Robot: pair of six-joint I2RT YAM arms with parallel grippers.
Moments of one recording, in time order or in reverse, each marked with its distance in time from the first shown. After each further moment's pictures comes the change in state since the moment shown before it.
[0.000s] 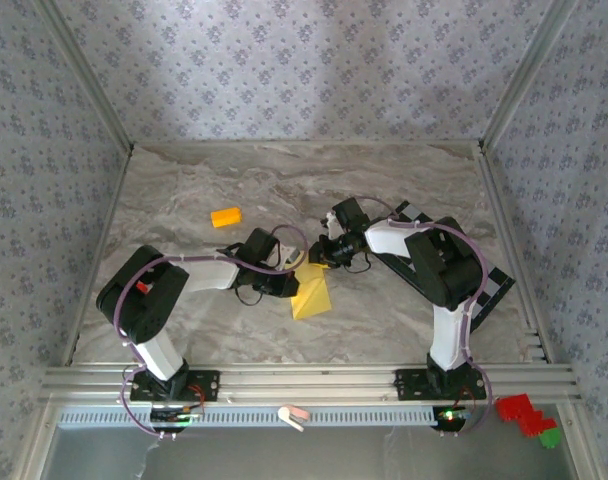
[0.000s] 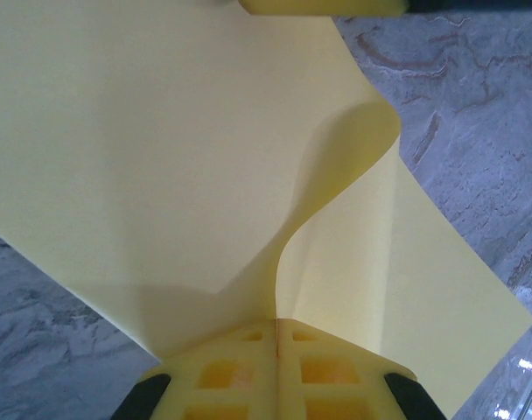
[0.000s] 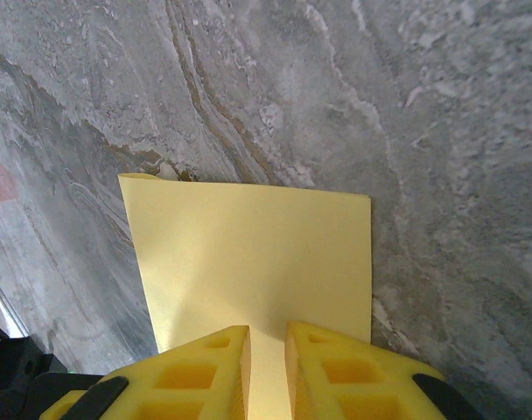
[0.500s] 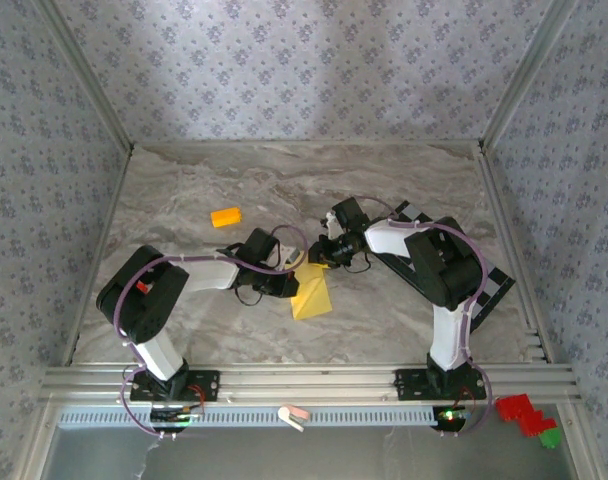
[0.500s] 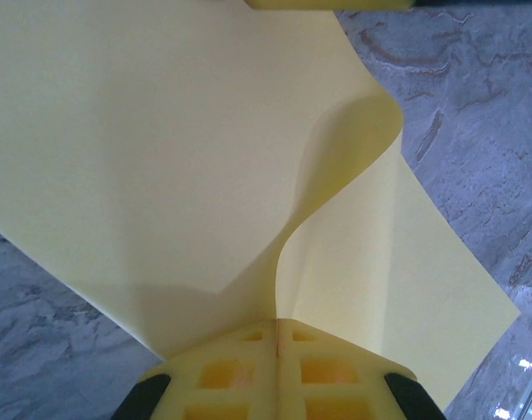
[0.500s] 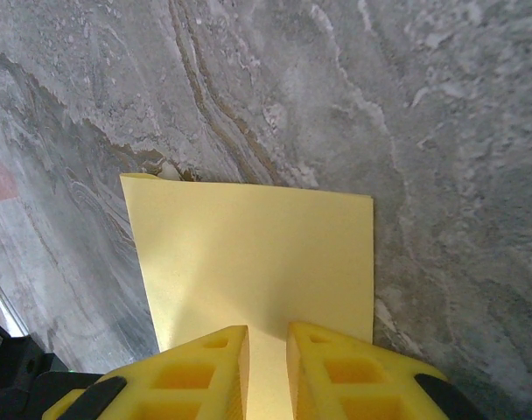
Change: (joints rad) left arm 0.000 0.000 0.000 -0.004 0.000 0.000; right arm 0.000 0.001 0.004 -0.004 0.000 -0.003
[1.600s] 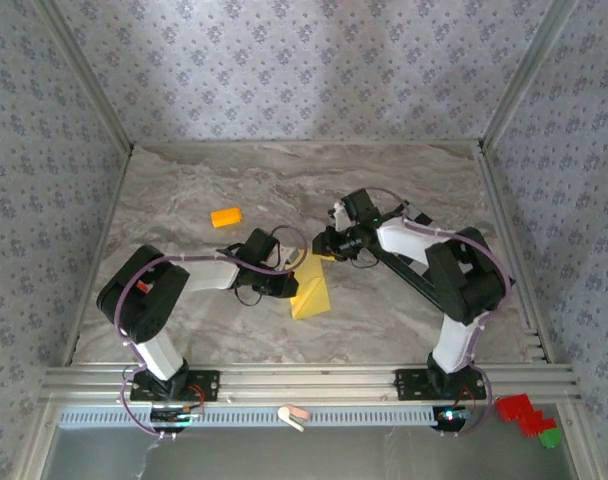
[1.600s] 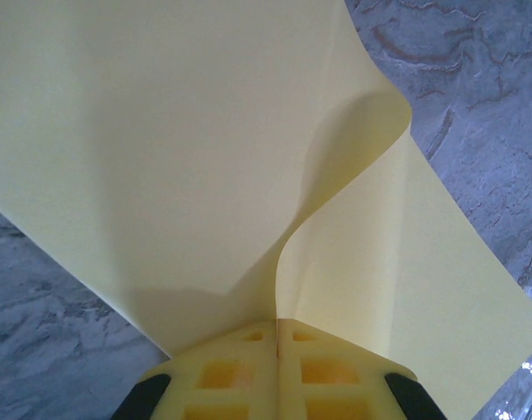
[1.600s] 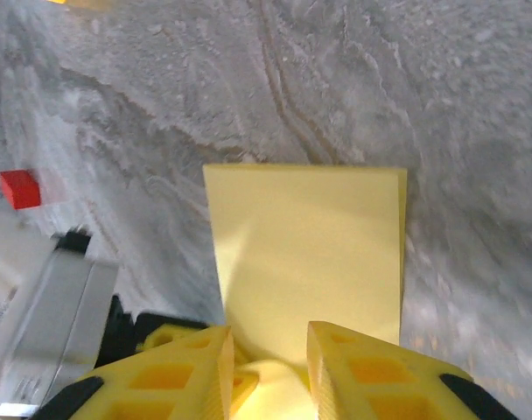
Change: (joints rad) left arm 0.000 0.005 -0.002 -0.004 -0.011 0.000; right arm -0.029 -0.190 -0.054 -0.048 0.001 0.013
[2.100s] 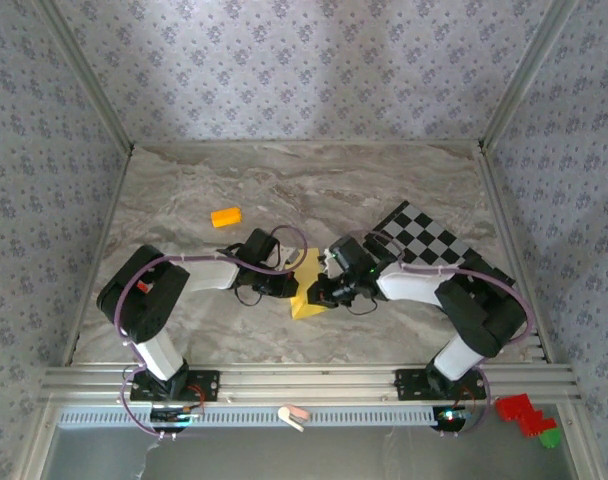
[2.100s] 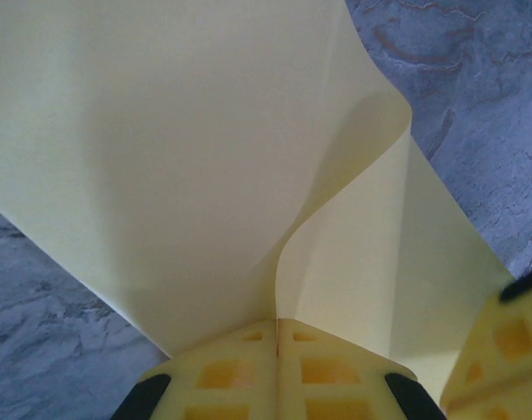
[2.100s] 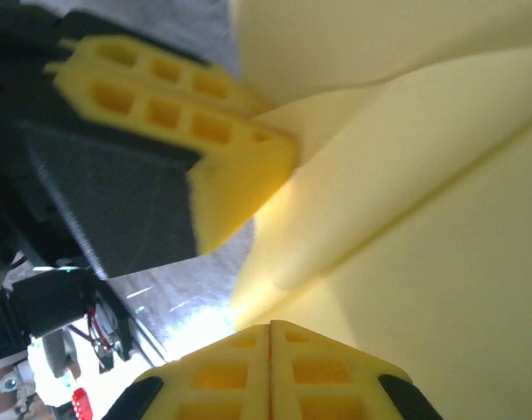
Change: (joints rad) left arm 0.000 0.001 0.000 0.001 0.000 0.000; right arm 0.262 -0.165 -0.345 0.247 0.011 0.233
